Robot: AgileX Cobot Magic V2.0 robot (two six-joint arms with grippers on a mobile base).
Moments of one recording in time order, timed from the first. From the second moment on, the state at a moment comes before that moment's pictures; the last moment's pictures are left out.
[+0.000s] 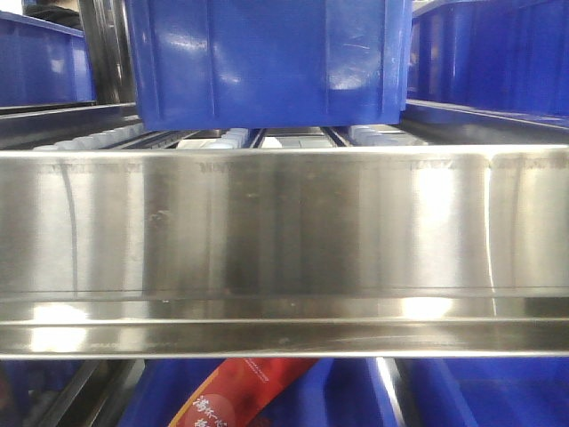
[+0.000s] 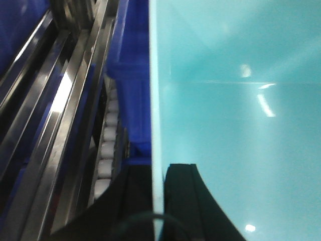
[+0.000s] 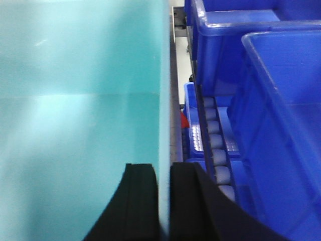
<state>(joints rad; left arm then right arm) -0.68 1.43 -1.71 0.65 1.09 -0.77 0.48 1.35 -1.65 -0.48 1.08 0.60</state>
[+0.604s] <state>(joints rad) -0.68 1.43 -1.71 0.67 1.09 -0.77 0.48 1.36 -1.65 -0.48 1.08 0.60</state>
